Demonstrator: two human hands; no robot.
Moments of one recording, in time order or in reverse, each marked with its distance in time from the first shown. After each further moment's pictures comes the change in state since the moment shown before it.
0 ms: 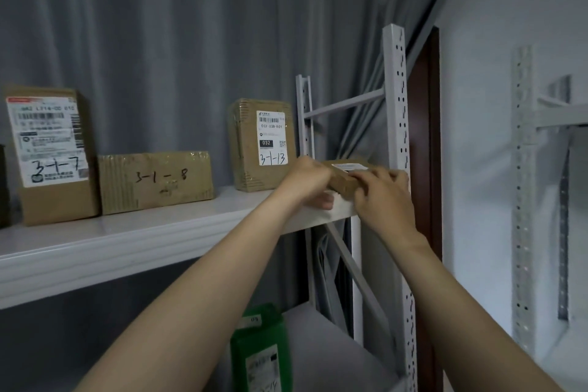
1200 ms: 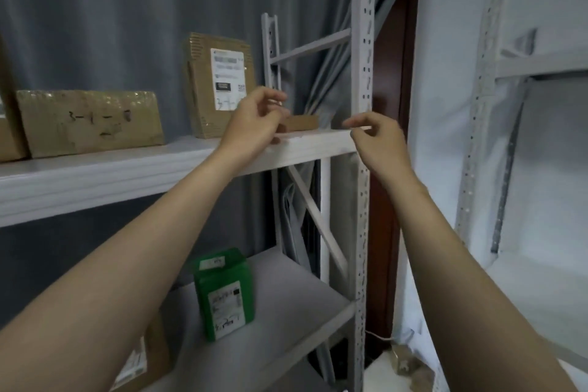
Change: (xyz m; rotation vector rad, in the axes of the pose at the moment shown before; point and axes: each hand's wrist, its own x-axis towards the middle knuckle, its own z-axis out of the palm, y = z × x) left_hand -0.021 -0.020 -0.003 -0.043 0.146 0.336; right_hand -0.016 0.034 -0.054 0.626 -0.006 0.167
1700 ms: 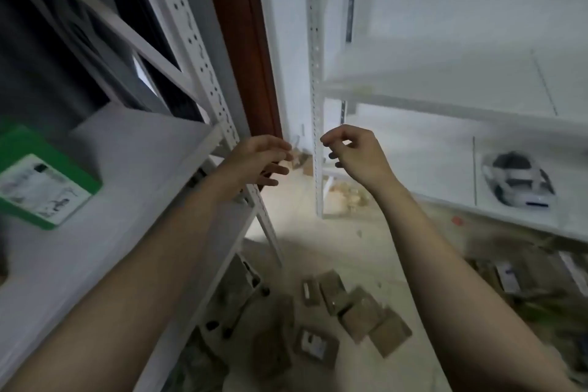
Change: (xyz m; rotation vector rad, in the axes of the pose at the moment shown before) left_hand -0.273 -0.185 0.240 -0.088 -0.923 -0.700; right_hand -0.330 0.197 -0.151 -0.206 0.061 0.804
